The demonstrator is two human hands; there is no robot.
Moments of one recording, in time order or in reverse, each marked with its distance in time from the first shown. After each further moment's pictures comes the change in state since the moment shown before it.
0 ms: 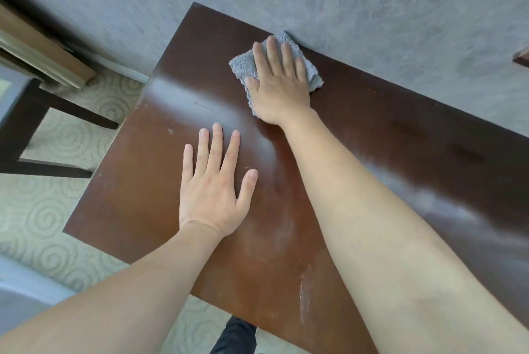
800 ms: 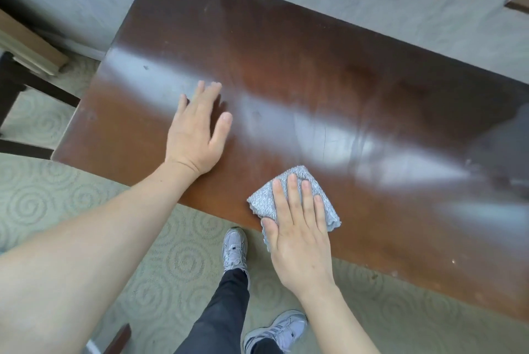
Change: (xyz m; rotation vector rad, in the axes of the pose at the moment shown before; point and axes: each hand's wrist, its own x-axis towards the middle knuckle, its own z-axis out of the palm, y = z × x) left_hand -0.050 0.015 -0.018 -0.464 0.097 0.169; right_hand -0.387 0.014 0.105 0.006 0.008 0.172
